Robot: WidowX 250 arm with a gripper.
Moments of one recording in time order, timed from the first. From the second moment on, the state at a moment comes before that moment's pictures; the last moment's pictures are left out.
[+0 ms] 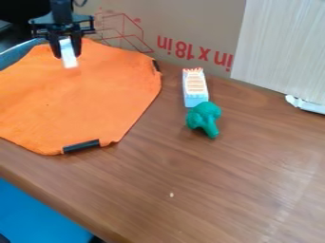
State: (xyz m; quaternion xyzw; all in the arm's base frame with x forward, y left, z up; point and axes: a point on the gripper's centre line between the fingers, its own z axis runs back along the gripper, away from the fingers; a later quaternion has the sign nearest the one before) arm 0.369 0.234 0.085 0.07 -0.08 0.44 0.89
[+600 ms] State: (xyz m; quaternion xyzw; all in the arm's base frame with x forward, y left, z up) arm 0.377 0.251 0.079 0.09 -0.08 0.46 0.88
